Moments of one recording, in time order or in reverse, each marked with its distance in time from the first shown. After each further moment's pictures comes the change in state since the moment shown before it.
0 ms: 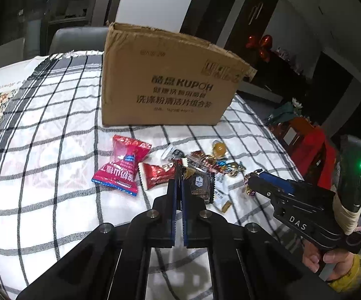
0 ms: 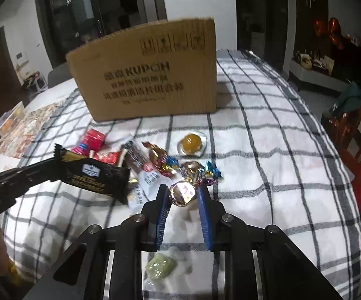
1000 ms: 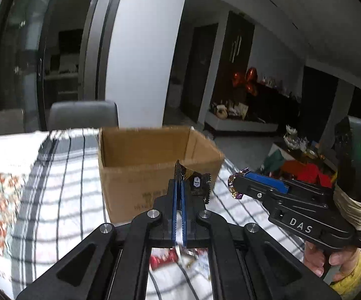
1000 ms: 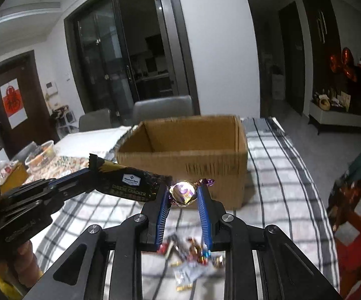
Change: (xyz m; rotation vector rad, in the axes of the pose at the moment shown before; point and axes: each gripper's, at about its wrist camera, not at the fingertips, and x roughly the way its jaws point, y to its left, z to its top) left arm -0.069 -0.038 0.104 0.141 -0.297 0.034; right arm -0.065 0.023 0.115 -0.045 -0.258 0.143
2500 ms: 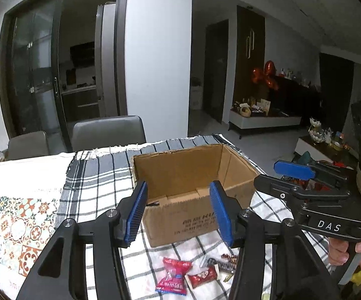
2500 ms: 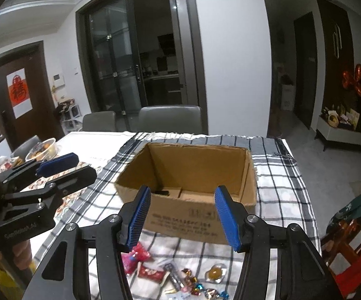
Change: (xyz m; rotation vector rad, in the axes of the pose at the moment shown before) left arm 0.004 0.019 0.035 0.091 0.006 0.158; right arm 0.016 0.011 0.040 -0.096 0.005 0.025
